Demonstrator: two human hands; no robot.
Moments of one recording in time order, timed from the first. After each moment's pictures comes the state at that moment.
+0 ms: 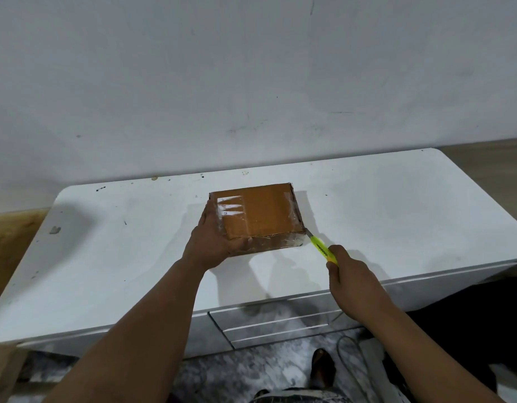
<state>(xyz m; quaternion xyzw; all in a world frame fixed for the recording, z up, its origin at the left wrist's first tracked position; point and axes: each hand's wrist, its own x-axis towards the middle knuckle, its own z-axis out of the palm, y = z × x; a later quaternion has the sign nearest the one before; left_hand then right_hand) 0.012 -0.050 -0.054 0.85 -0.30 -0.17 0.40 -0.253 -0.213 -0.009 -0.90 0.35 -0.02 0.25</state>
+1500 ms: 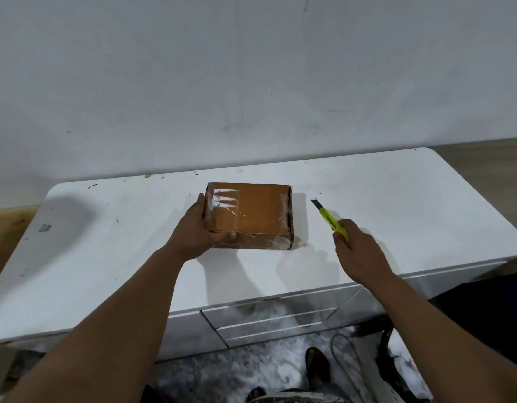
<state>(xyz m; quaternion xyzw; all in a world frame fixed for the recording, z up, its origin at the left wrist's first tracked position) 0.024 -0.043 -0.029 0.86 -0.28 -0.22 0.38 -0.239 -0.272 -0.016 -0.88 0.36 -0.10 0.29</state>
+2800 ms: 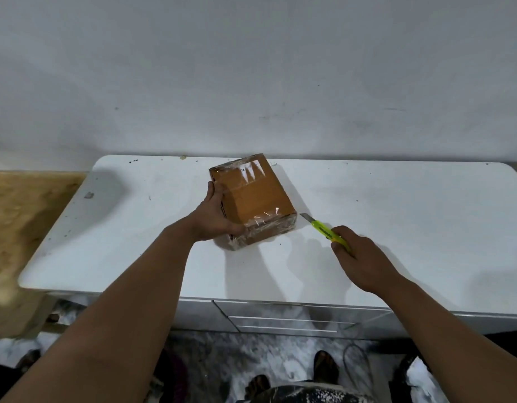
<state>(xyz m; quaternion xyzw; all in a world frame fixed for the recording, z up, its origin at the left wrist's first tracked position) 0.044 -0.041 -0.019 0.88 -0.22 -0.29 0.31 -0.194 -0.289 -0.029 -0.93 0.19 -0.01 0.33</state>
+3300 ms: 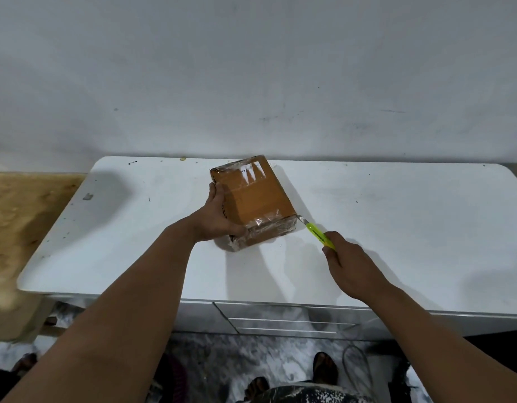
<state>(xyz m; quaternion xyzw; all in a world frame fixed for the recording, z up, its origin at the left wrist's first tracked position) 0.047 -0.041 -0.017 0.86 -0.22 -0.32 0.32 -0.190 -0.265 -0.034 -0.94 0.19 -0.02 0.29</state>
